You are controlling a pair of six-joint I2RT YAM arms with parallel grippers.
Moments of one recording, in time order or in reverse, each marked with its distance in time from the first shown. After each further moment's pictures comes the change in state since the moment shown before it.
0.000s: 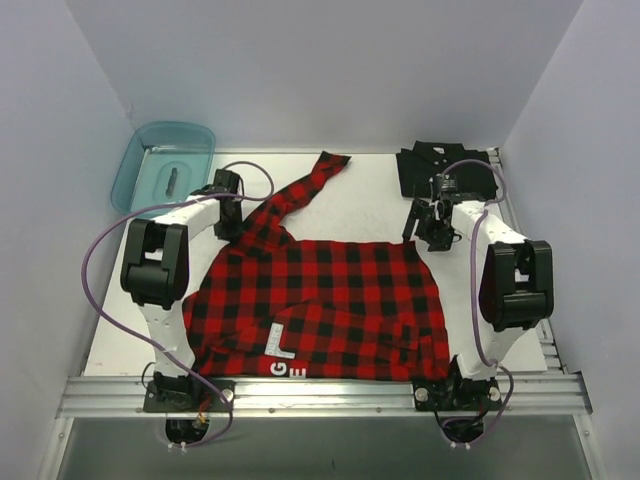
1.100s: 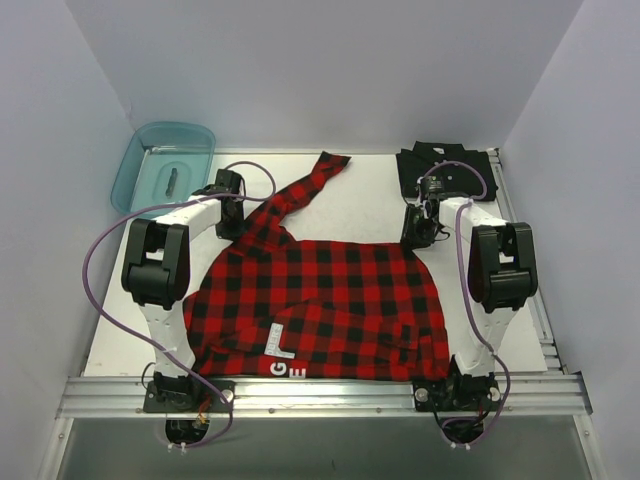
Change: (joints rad) left arm -0.010 0.005 0.008 0.000 0.003 0.008; right arm 0.025 0.187 0.075 0.075 -0.067 -0.093
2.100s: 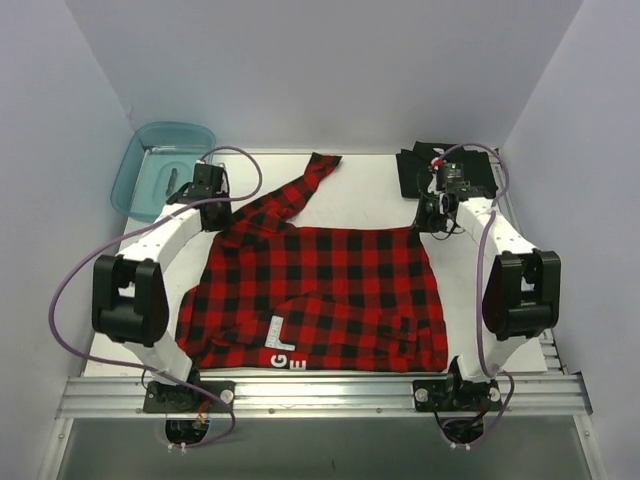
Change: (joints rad) left arm 0.019 -0.285 -0.103 0.000 0.008 -0.020; right arm -0.024 -0.214 0.004 -0.045 -0.020 -0.032
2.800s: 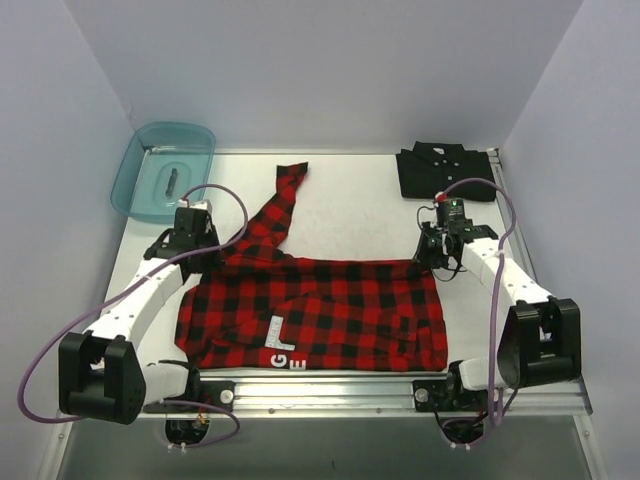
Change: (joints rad) left arm 0.004 -0.453 -0.403 -0.011 0.048 -0.070; right arm 0.048 -0.311 -0.357 0.020 0.019 0.101
